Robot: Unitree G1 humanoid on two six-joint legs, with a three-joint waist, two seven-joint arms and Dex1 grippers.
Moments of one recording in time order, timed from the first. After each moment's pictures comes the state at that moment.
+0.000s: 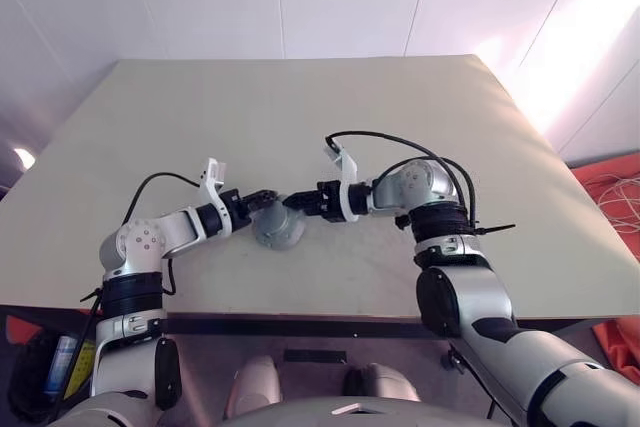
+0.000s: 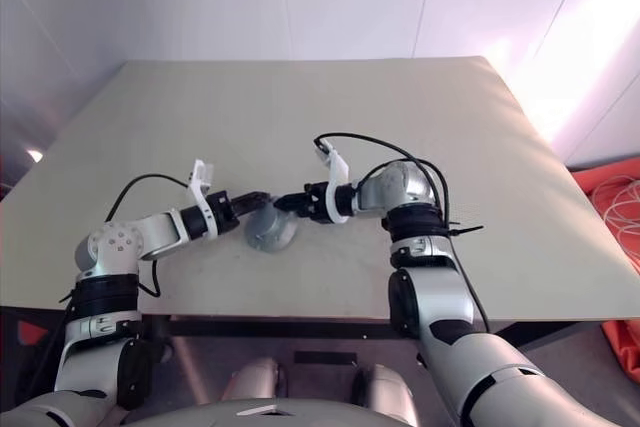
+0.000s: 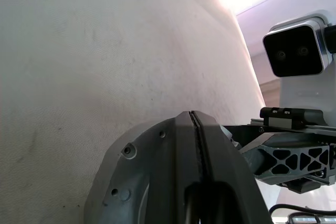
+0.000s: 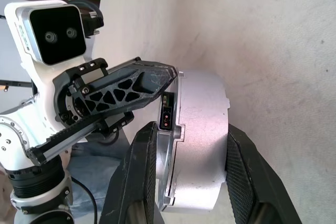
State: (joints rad) left arm -0.45 0.27 0.36 0.16 -0.85 1.21 -0.43; right arm -0.91 -0.03 -0.20 0.61 0.45 1.38 0.56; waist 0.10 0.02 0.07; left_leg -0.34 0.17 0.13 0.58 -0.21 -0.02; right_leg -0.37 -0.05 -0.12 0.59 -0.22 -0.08
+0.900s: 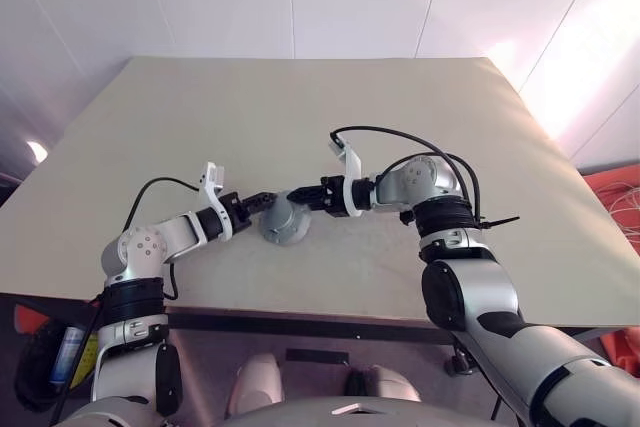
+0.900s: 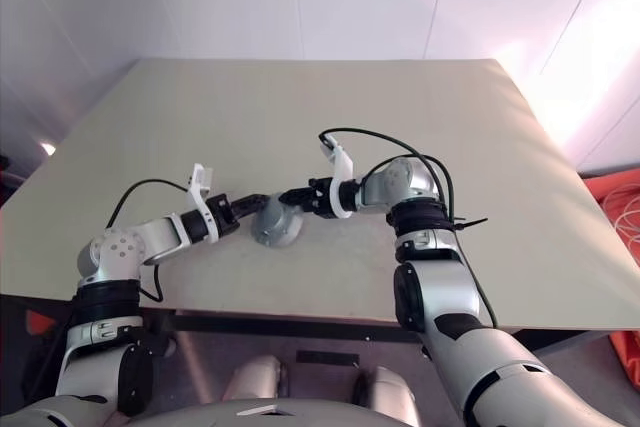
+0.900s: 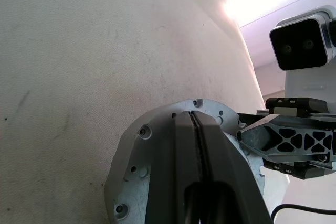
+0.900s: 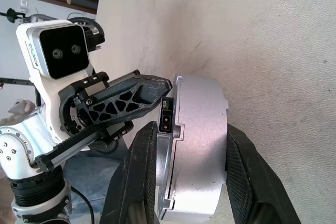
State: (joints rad) left arm -0.42 0.26 0.36 0.16 -0.85 1.18 -0.43; right arm -0.93 -0.07 -0.19 0.66 0.47 1.35 0.55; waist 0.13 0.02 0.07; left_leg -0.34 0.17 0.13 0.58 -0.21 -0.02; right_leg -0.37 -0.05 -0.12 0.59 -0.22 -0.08
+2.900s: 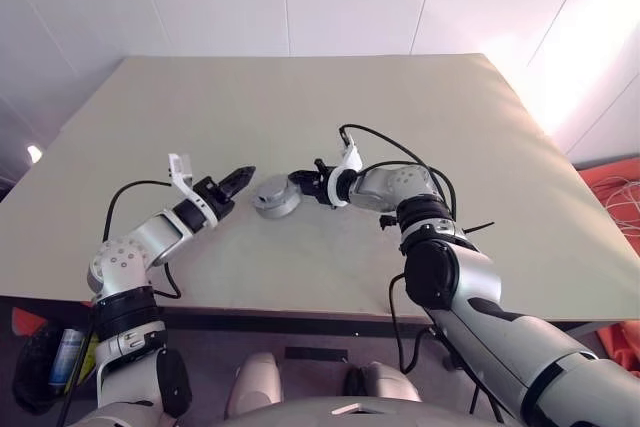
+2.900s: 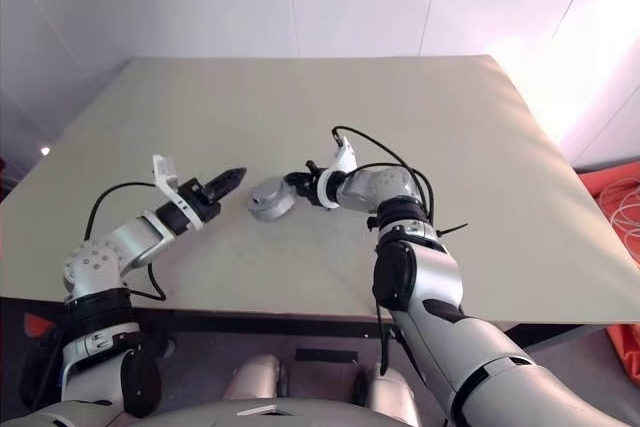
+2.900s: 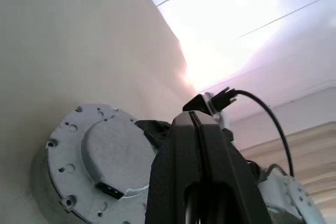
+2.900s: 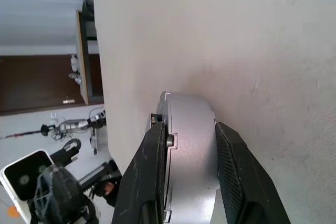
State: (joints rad) left arm -0.39 0.20 0.58 0.10 -1.11 1.11 -0.33; right arm -1.05 0.05 -0.62 1.01 0.58 1.00 0.11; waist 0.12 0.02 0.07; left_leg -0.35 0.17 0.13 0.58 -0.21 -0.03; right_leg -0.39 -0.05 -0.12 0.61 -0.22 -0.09
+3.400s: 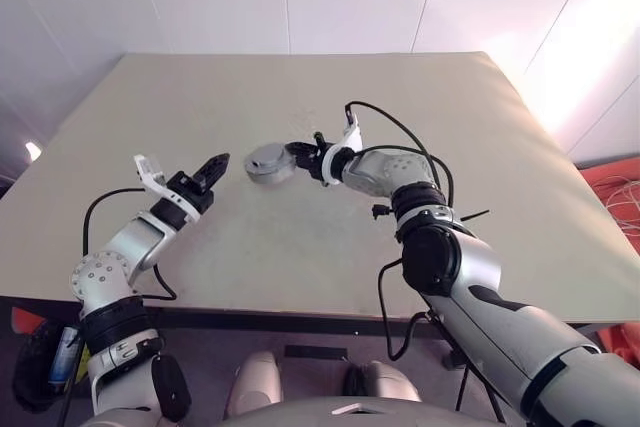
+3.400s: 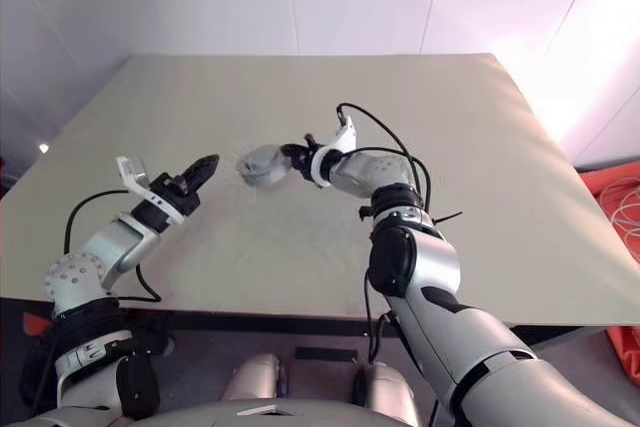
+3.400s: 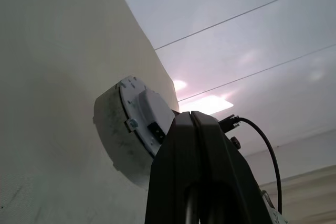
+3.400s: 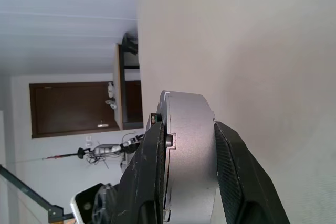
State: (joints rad) left arm -0.35 0.20 0.64 0.08 -1.28 1.05 -0.19; right arm -1.14 0.05 -0.68 1.07 0.69 0.90 0.11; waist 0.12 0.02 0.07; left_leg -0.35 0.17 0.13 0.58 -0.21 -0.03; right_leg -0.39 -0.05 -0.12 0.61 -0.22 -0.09
